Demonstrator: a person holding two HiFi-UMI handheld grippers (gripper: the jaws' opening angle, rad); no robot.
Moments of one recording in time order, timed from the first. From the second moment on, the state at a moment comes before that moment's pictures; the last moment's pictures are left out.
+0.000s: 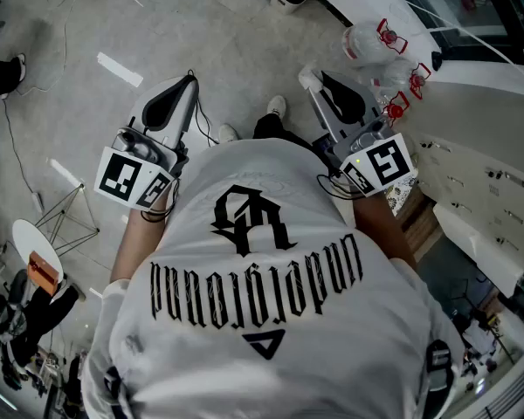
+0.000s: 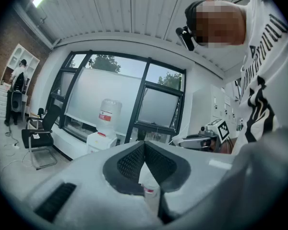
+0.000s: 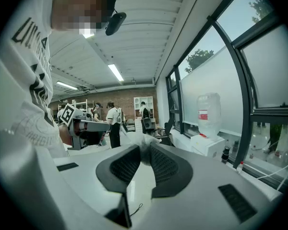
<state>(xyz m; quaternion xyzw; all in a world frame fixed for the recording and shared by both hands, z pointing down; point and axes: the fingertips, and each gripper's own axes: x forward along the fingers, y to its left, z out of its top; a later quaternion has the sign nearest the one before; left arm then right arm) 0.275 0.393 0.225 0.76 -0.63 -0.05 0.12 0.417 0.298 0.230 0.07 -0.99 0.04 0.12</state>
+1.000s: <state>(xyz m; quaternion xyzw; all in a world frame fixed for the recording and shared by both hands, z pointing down) 0.329 0.218 0.214 0.74 -0.66 -0.04 0.11 0.450 0.112 0.248 0.01 -0.99 0.04 0.12</state>
